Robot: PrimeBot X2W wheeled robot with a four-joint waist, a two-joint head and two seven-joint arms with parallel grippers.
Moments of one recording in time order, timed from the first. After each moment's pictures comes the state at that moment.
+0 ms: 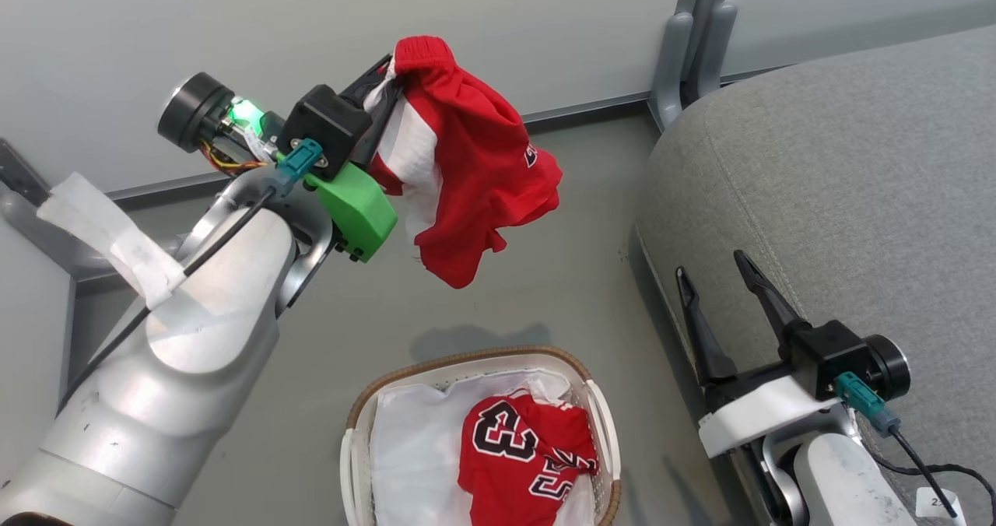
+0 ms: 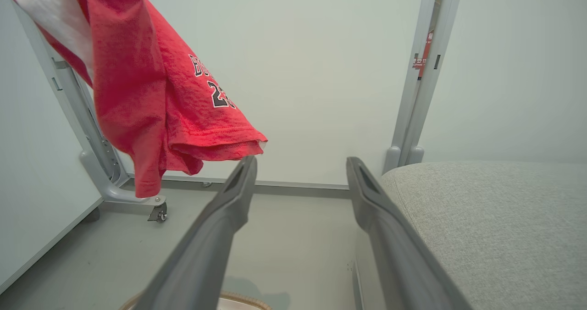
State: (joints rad) left arm -0.87 0.29 -0.71 0.51 -0.28 -0.13 -0.14; right arm -0.17 -0.05 0.14 0.16 0.10 0.13 -0.26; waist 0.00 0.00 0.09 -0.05
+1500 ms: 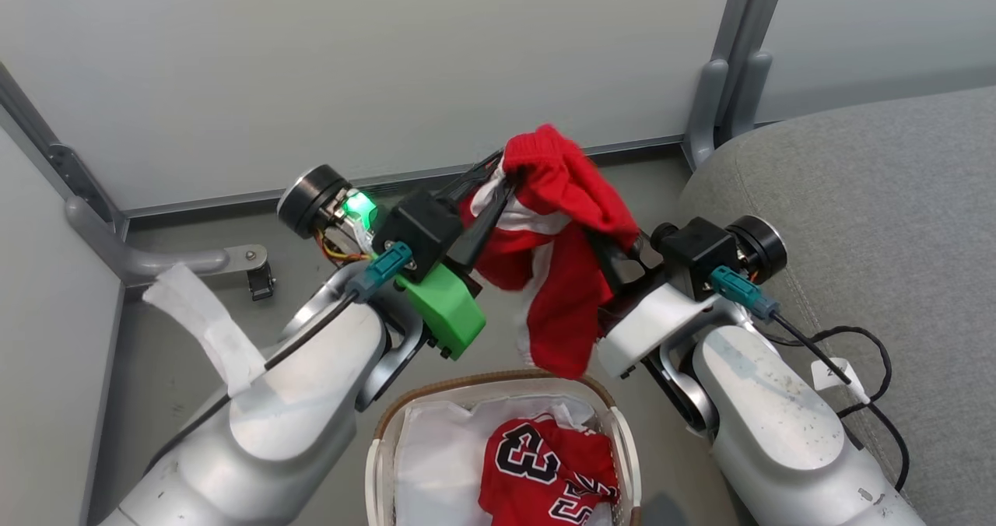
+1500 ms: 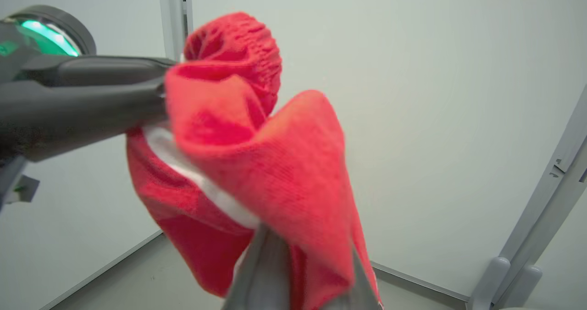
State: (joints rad) left arm -0.74 0.25 -0.85 0.35 -0.39 -0.09 -0.15; right arm -0.54 -0.05 0.46 0.38 0.21 0.13 -0.26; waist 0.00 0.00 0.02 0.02
